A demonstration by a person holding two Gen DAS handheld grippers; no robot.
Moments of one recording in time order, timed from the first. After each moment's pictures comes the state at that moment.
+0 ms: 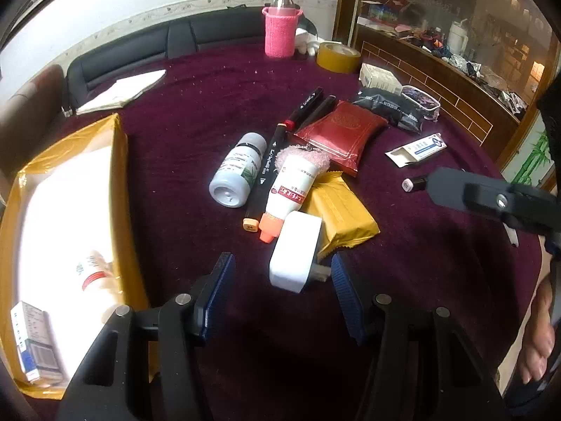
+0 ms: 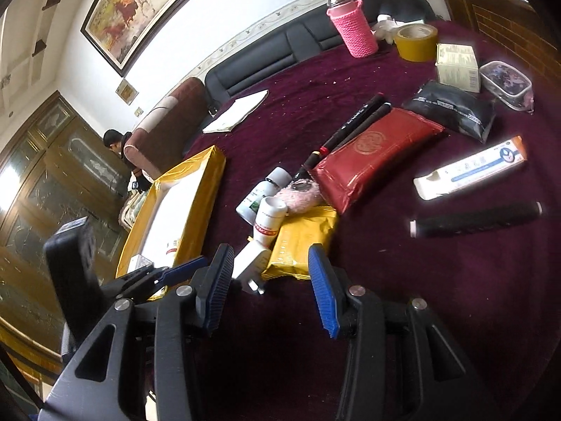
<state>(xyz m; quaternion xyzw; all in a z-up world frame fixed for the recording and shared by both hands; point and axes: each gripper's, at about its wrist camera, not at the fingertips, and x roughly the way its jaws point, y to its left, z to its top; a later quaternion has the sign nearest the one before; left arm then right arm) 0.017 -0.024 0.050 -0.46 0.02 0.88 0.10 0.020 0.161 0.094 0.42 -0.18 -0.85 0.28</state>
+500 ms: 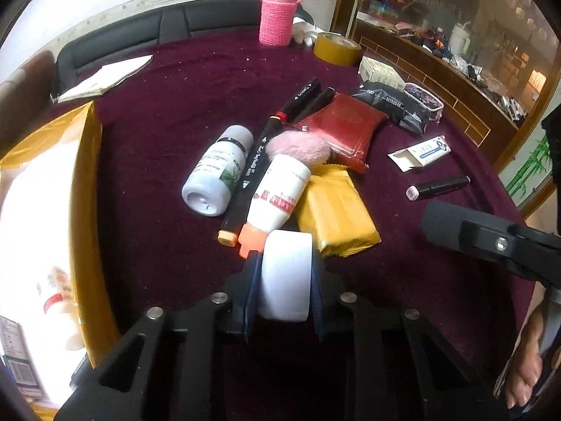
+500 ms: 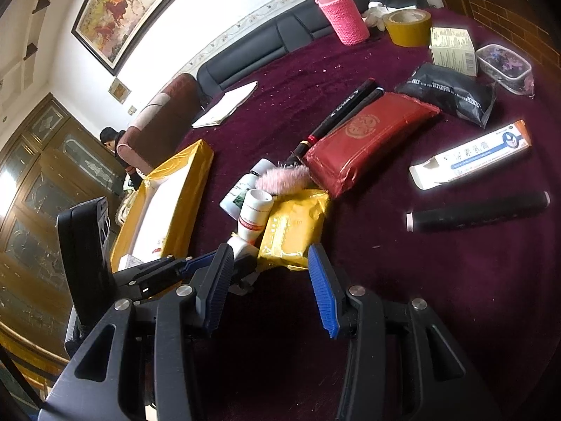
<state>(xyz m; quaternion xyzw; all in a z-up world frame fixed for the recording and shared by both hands) -0.004 -0.020 0.033 -0.47 -0.01 0.87 0.12 0.007 0.162 0.075 0.44 -0.18 -0.84 0.27</state>
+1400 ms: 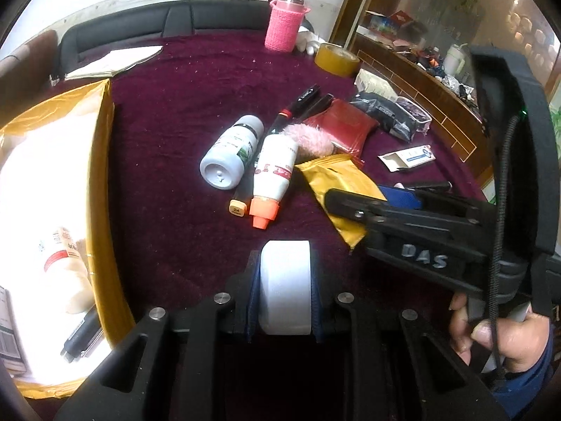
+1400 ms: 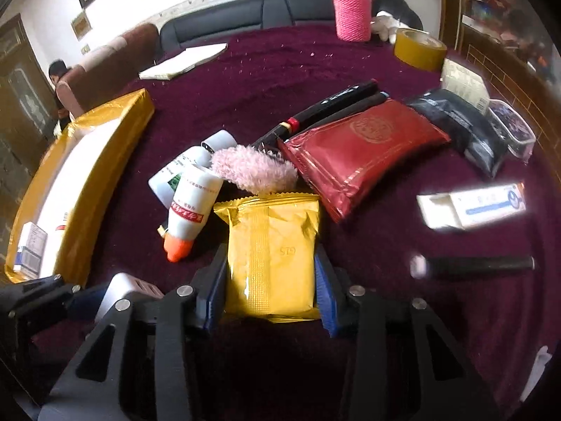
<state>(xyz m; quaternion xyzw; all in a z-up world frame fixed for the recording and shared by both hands) 0.023 -0.046 0.036 -0.46 -0.06 0.88 0.14 -0.020 0.106 0.051 0.46 -0.01 -0.87 0.17</state>
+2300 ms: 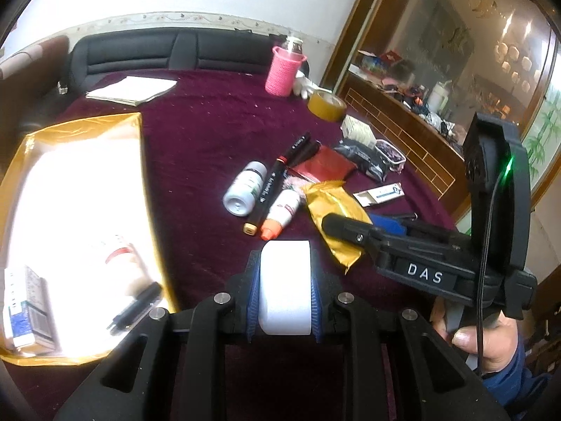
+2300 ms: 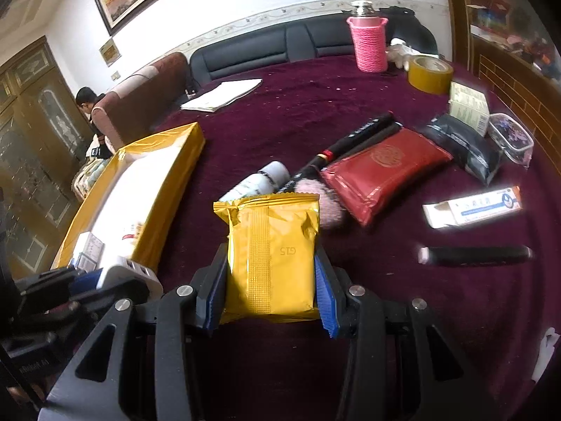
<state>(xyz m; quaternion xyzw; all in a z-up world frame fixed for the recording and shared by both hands) 0.064 -0.085 0.091 -0.40 -0.10 0.90 0.15 0.014 0.098 0.093 0.41 -0.05 -0.88 0.23</state>
